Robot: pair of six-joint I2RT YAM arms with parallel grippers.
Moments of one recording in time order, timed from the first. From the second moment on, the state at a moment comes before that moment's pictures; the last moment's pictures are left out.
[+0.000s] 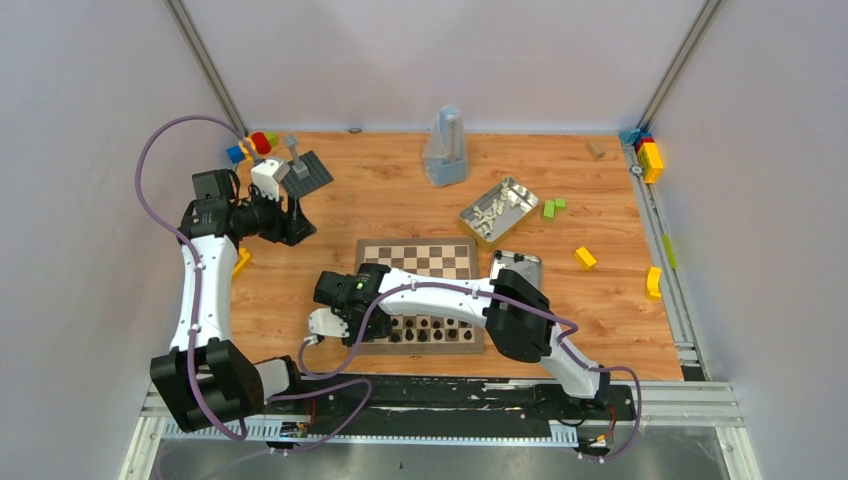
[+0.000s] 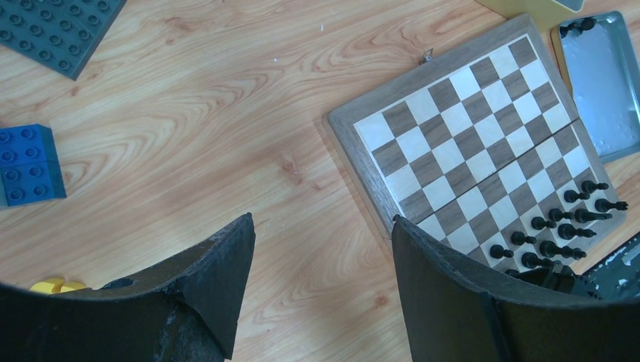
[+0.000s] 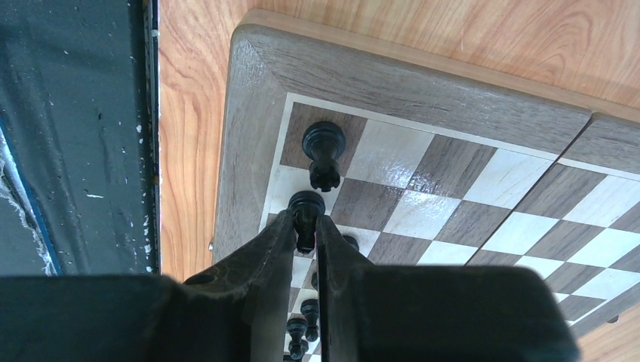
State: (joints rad) left arm 0.26 1.20 1.10 -0.74 0.73 0.37; right arm 1.29 2.23 1.93 -1.07 -0.06 -0.55
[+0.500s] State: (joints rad) left arm 0.26 1.20 1.10 -0.75 0.73 0.37; right arm 1.30 2.23 1.93 -1.07 -0.07 -0.55
